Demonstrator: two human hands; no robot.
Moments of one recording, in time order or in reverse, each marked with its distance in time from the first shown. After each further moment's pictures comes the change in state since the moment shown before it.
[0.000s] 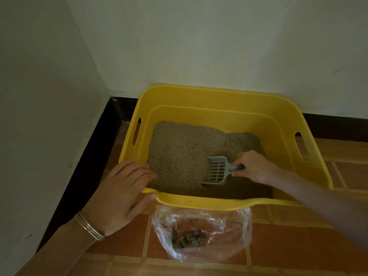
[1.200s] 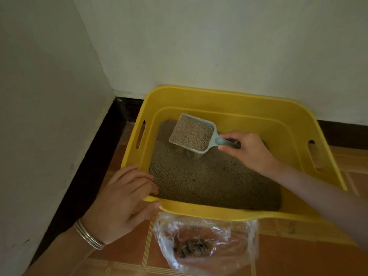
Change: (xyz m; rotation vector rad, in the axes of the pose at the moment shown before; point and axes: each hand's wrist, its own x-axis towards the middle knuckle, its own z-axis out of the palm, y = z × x) left_hand -0.002 -0.003 0.002 -0.104 0.051 -0.015; right_hand 0.021 -0.036 -0.032 0.353 0.495 -0.296
